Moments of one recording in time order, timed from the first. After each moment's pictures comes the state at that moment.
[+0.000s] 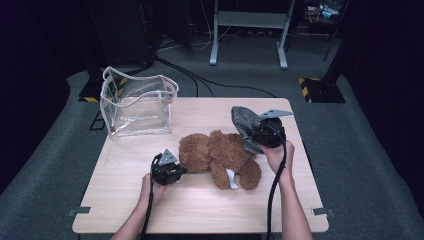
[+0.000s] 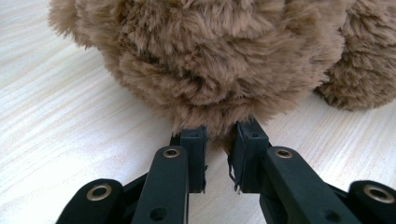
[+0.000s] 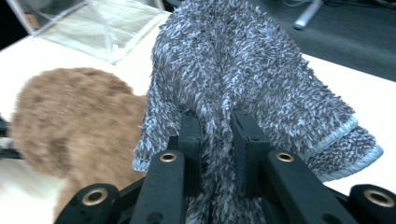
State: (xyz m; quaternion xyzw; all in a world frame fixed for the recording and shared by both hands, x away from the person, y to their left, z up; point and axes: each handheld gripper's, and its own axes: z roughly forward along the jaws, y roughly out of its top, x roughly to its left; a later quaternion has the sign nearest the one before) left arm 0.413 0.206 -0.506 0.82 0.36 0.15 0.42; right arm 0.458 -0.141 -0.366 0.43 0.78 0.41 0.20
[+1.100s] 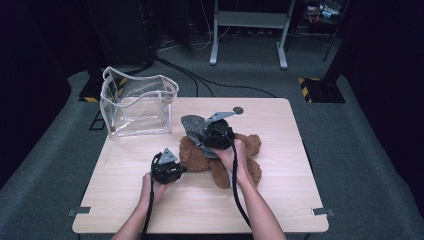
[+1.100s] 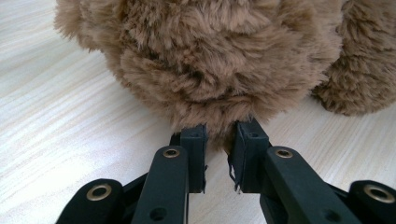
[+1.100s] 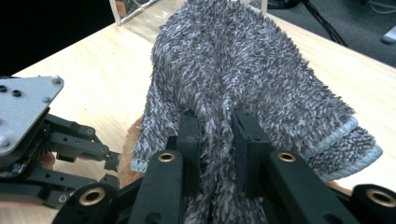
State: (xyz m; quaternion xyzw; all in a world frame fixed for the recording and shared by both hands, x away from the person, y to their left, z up) left arm 0.414 0.205 -0.503 0.81 0.36 0.15 0.43; right arm 0.471 -0.011 -0.388 0.34 0.83 0.41 0.14
